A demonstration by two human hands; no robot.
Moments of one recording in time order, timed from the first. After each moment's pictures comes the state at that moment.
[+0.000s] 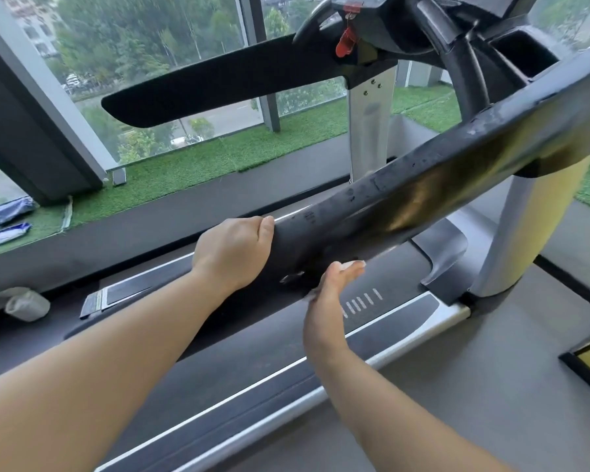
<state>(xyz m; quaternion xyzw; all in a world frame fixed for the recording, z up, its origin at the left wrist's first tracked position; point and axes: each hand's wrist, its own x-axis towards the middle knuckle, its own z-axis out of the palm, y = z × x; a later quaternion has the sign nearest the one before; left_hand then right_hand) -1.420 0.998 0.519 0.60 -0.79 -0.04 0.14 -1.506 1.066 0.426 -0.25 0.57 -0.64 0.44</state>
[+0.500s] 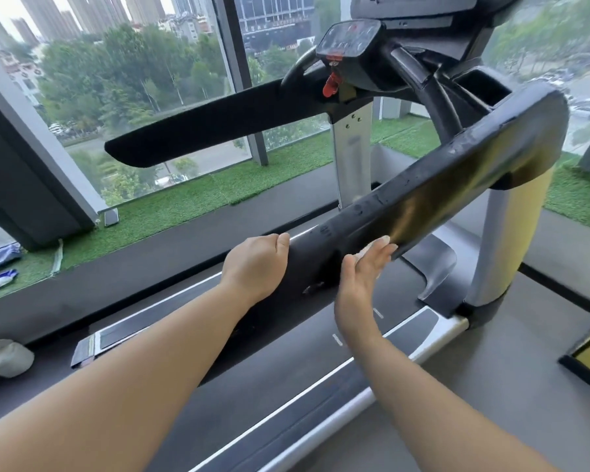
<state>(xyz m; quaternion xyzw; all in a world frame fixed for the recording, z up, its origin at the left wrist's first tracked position) -1.408 0.992 0.518 0.56 -0.80 -0.12 0.17 -1.527 1.043 0.431 -0.38 0.61 -0.64 0.26</state>
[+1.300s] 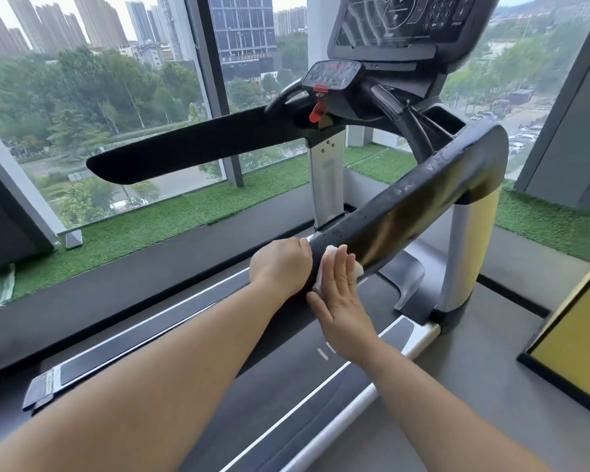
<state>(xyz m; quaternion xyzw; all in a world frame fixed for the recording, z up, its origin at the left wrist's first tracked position) -1.409 0.998 0.521 0.53 -0.83 -0.11 0.16 -1.498 1.072 0.428 -0.65 0.66 -0.36 0.10</state>
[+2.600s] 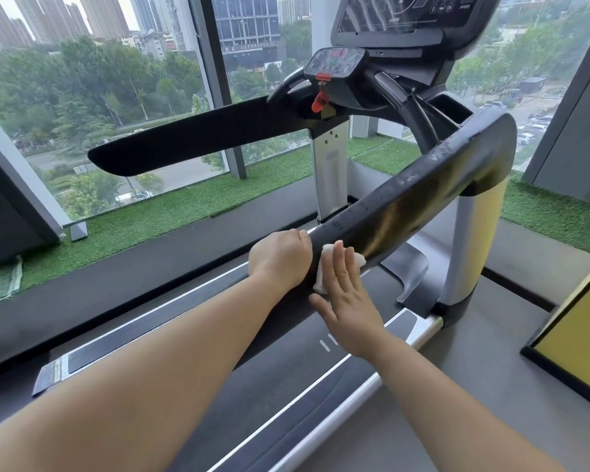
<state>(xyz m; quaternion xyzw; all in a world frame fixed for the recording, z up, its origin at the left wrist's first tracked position) -1.409 1.002 0.522 0.54 -0.82 -0.09 0.16 -1.513 1.076 0.419 -0.69 0.65 -0.32 0.06</state>
